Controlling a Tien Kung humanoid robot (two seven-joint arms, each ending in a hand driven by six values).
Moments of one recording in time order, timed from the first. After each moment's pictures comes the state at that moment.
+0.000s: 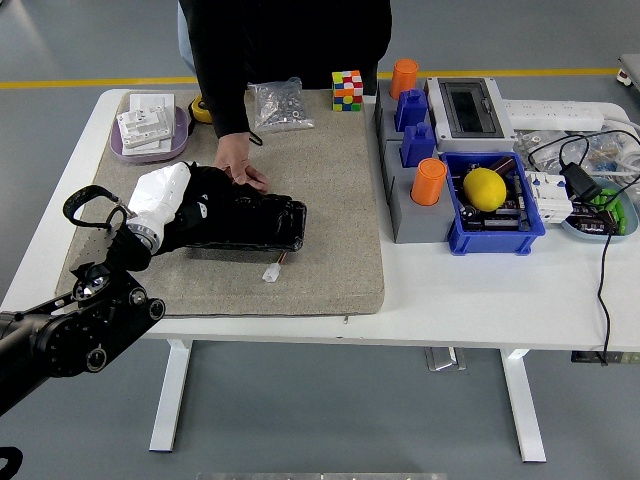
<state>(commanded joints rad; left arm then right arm) -0.60 0.25 -0.73 -0.93 1.83 0.40 0.30 -0.06 -0.31 1.30 0.32 -0.51 0.05 -0.17</state>
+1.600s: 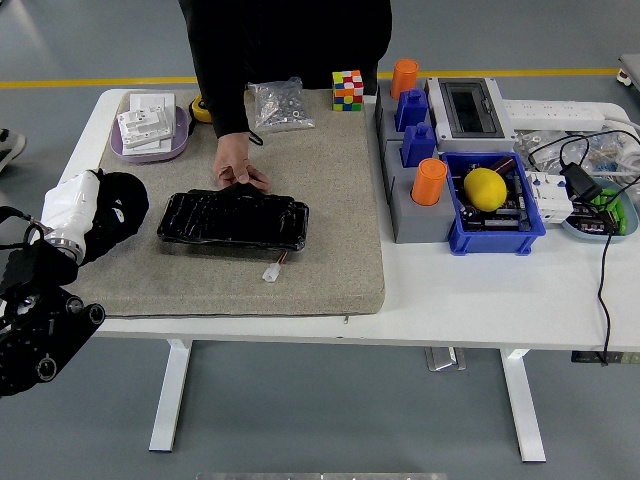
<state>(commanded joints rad) -0.46 0.32 -0.96 -0.88 1.90 0.46 0.27 -0.07 -0.31 1.29 0.33 -0.51 0.04 -0.17</state>
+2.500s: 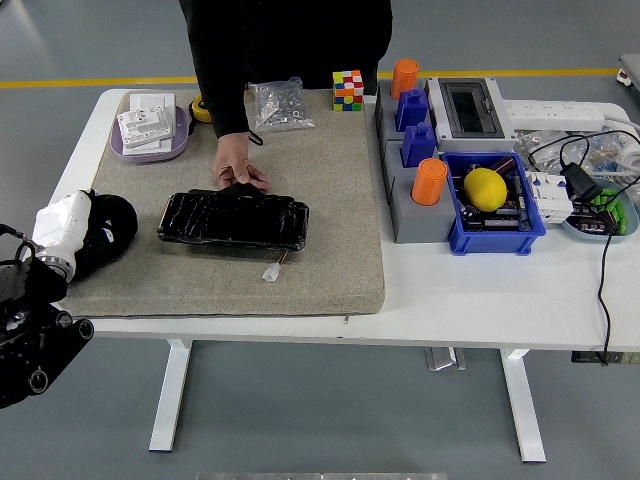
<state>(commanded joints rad) -0.43 0.33 -0.97 -0.83 1.90 0.44 0.24 -0.07 -0.31 1.30 0.33 -0.51 0.04 -0.17</state>
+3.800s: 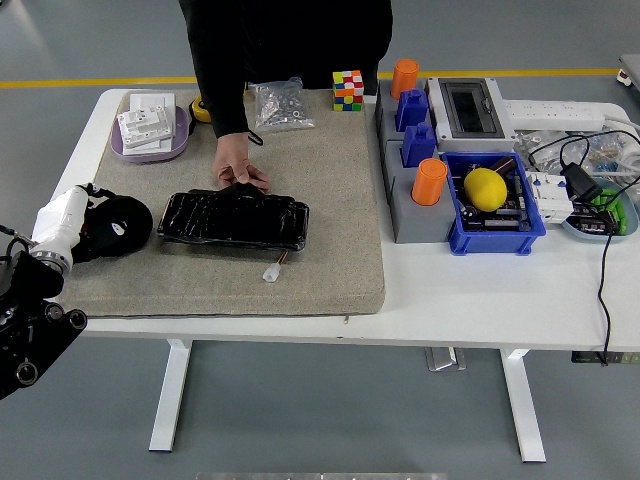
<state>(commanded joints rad) -0.43 0.36 -0.95 -0.89 1.72 0.43 0.20 -0.07 -0.31 1.30 0.32 -0.51 0.04 -0.18</state>
